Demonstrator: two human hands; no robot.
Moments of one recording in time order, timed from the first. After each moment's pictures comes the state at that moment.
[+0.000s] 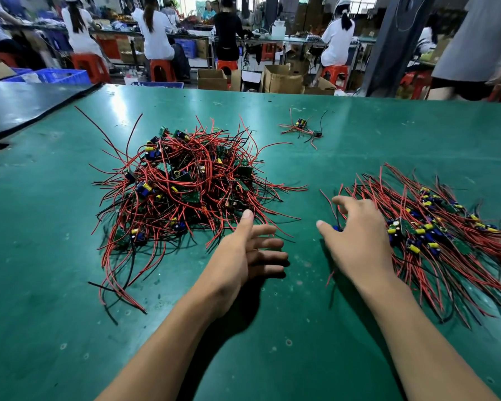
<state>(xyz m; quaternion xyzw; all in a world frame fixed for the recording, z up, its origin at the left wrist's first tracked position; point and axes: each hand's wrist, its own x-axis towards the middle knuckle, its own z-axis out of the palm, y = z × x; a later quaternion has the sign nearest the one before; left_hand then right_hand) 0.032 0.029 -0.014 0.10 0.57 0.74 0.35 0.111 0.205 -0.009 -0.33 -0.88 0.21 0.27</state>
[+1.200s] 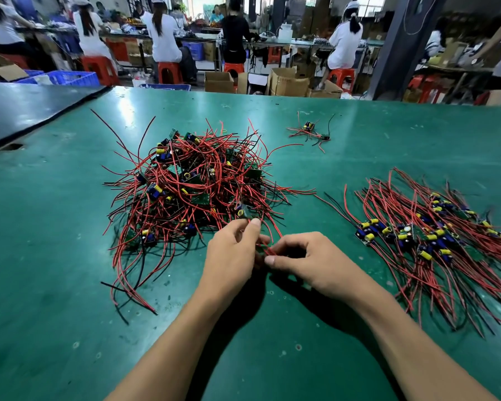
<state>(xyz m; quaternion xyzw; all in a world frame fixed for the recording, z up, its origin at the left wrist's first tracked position) 0.015 0.024 -0.026 0.16 0.74 0.65 0.11 0.096 0.161 -0.011 -0.07 -0.85 0.51 0.03</state>
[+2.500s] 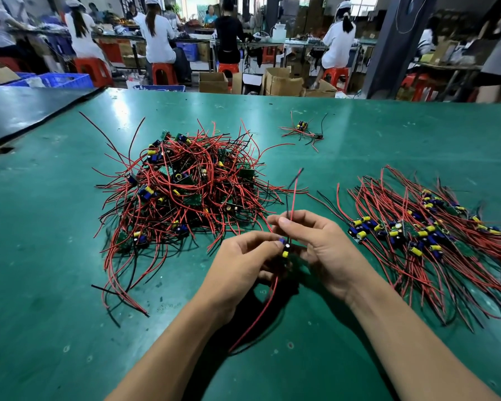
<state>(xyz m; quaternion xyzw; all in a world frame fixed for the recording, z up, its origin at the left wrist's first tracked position) 0.043 0.021 -0.007 0.18 0.59 0.73 0.30 0.099 0.156 0.006 -0.14 -0.52 0.84 0.10</state>
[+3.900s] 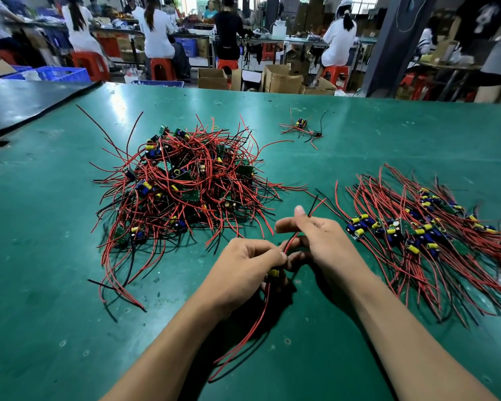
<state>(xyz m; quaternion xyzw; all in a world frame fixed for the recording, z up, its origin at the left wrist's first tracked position) 0.046 0.018 -0.010 0.27 0.68 0.62 0.29 0.095 0.169 -0.010 -0.23 -0.65 0.71 0.14</state>
